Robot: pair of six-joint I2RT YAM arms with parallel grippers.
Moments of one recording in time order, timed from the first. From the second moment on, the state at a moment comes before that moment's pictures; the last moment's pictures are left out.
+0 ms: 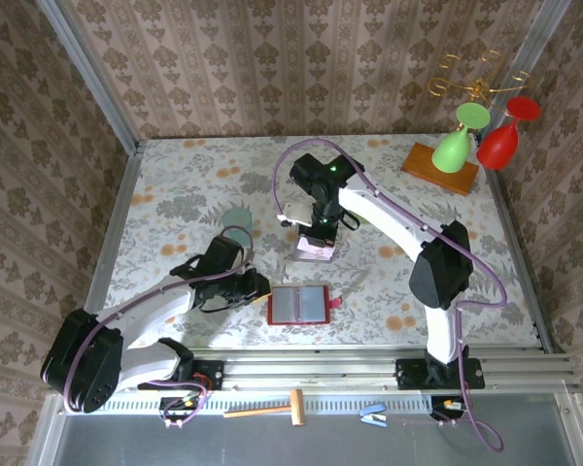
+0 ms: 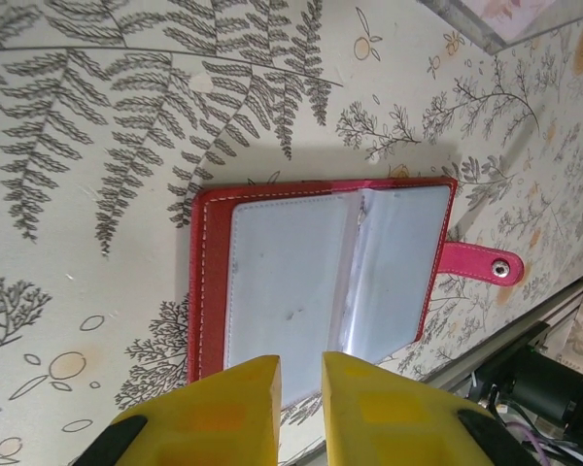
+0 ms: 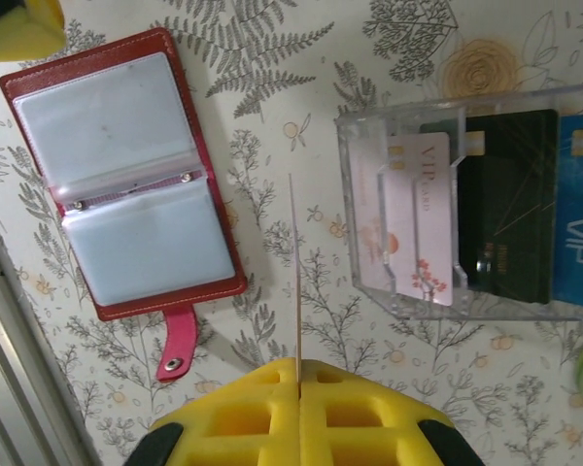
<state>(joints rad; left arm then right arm) -0.60 1.17 0.52 -0.35 0.50 -0.87 0.66 1.97 1.92 -1.39 -0.13 -0.63</state>
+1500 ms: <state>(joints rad) -0.50 1.13 0.52 -0.45 0.50 -0.85 0.57 2.40 2.28 -1.54 -0.14 -0.79</state>
